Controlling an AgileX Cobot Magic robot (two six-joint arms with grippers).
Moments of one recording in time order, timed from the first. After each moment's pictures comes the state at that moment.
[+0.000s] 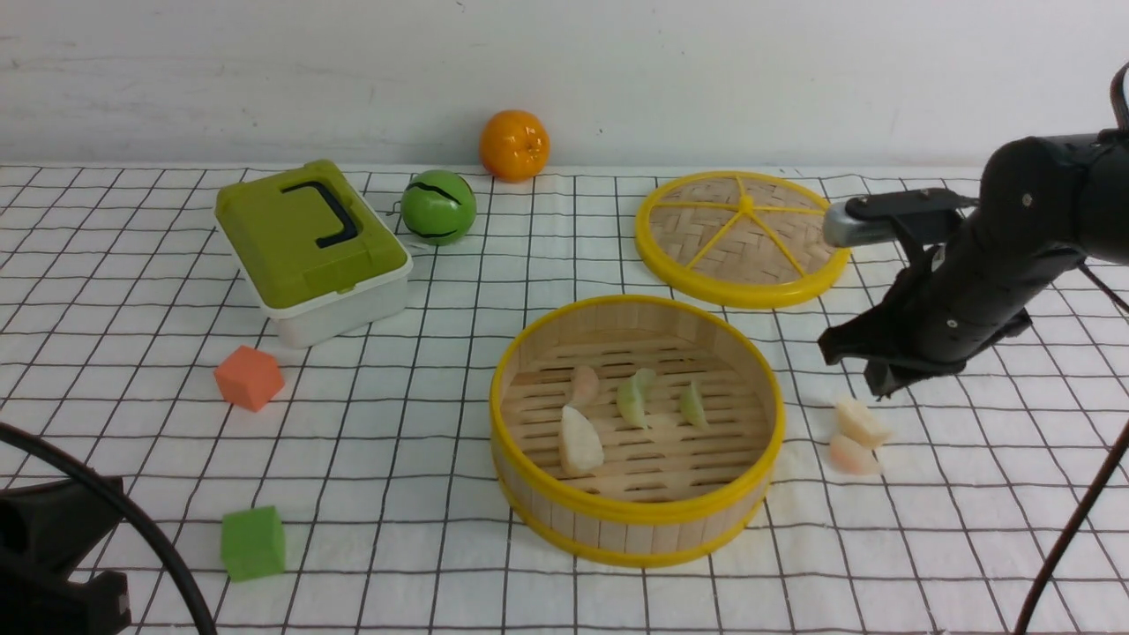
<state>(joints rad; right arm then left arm) 0.17 1.88 -1.37 0.09 0.75 -0.01 -0.42 0.58 -0.48 0.30 0.46 -0.46</state>
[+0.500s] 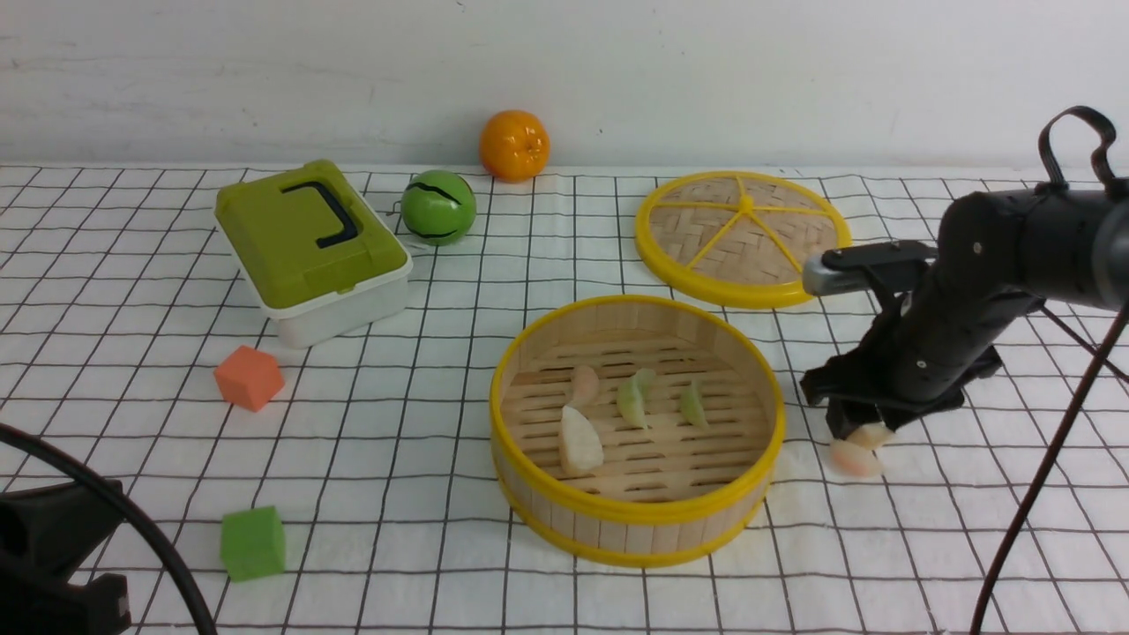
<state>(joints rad) 0.17 2.00 -1.37 0.10 0.69 0.00 -0.42 0.58 -0.48 0.30 0.46 -0.46</state>
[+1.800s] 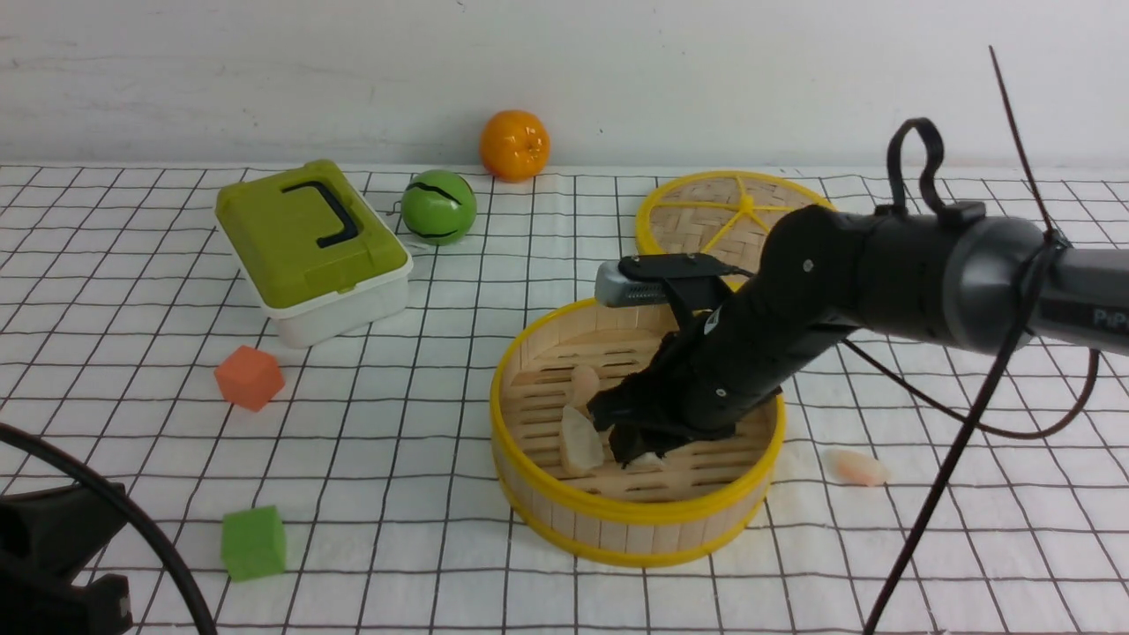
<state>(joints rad) 0.48 1.98 -1.39 0.40 0.61 -0.06 -0.42 0.58 -0.48 0.28 0.47 -0.46</state>
